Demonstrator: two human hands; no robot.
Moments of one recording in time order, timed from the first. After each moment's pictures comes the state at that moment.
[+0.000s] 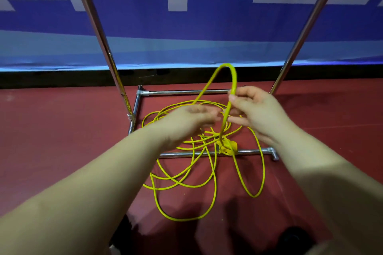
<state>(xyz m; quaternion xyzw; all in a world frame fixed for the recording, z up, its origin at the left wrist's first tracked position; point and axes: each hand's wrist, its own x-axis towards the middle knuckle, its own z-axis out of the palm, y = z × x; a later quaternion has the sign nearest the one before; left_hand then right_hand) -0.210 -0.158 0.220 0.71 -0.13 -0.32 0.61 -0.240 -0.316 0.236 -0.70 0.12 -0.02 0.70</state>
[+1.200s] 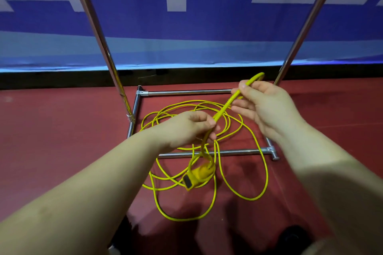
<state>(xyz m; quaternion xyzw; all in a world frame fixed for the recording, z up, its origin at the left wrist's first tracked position) -0.216 -0.155 0.218 0.71 -0.15 -0.36 0.59 -0.240 -0.320 0.251 -0.64 0.15 -0.07 0.75</state>
